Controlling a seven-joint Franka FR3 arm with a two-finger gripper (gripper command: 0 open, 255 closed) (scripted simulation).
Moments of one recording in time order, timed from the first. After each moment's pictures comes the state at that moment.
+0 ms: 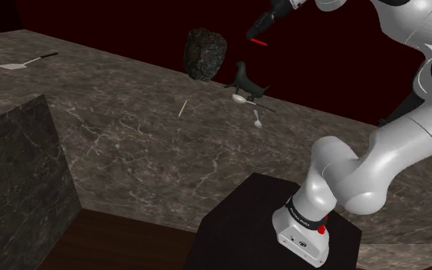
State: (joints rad) arm 0.73 -0.54 -0.88 -1.84 0.00 1.91 -0.81
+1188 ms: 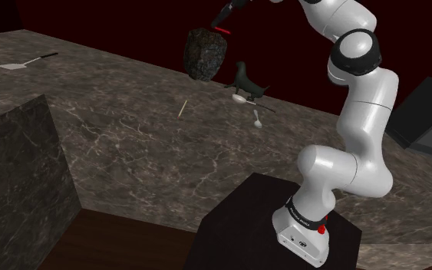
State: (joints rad) arm 2.09 -0.56 -2.02 -1.09 -0.11 1.82 -0.77
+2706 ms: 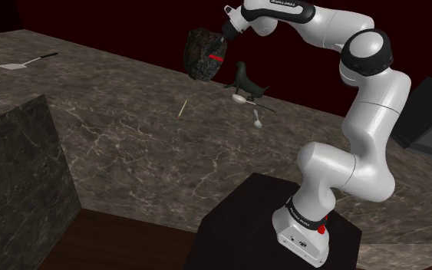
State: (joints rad) arm 1.91 -0.53 -1.98 -1.52 -0.06 2.15 -0.85
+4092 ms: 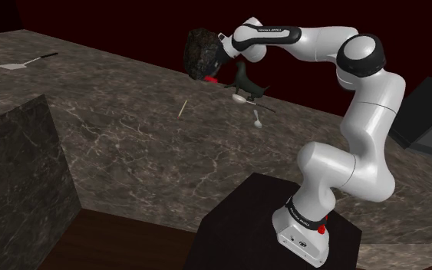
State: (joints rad) arm 1.91 -0.60 -2.03 -1.72 -0.10 2.39 -0.90
